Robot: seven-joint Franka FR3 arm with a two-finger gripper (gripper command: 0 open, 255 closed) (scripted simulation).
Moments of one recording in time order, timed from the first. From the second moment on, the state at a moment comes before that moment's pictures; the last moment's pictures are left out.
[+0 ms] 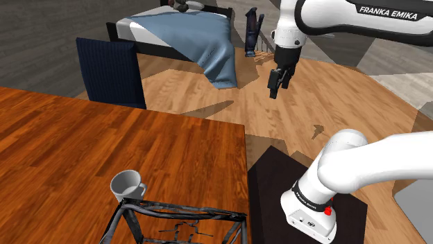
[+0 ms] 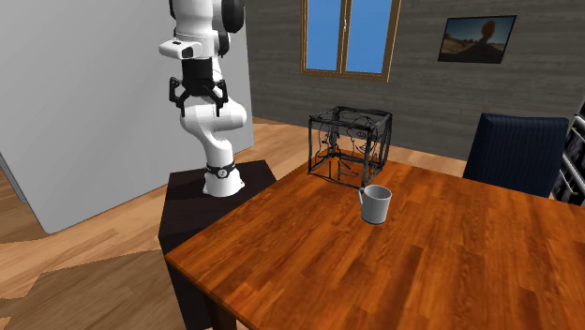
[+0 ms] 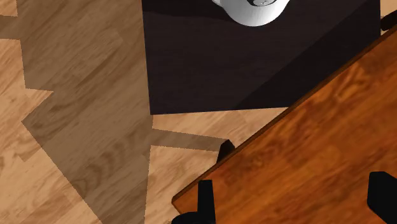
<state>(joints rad) -0.02 -0.78 -0.03 -2.37 -0.11 1.45 -0.03</state>
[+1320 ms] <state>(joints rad) 0.11 -0.47 0.29 -2.37 0.09 1.81 0.31</state>
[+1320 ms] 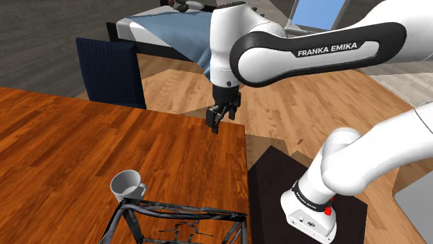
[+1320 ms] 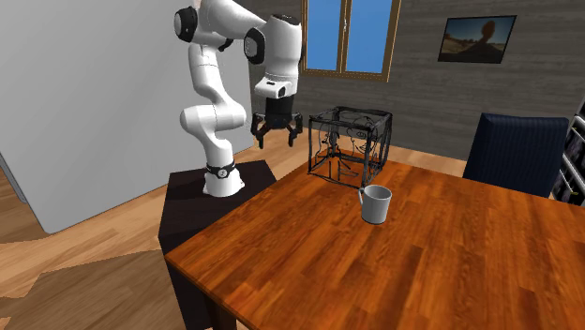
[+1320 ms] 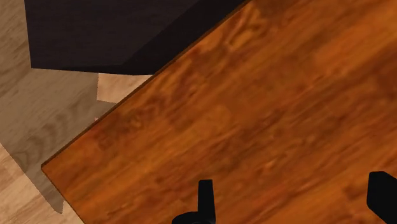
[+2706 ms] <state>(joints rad) 0.26 0.27 0.54 -1.88 -0.19 2.04 0.81</state>
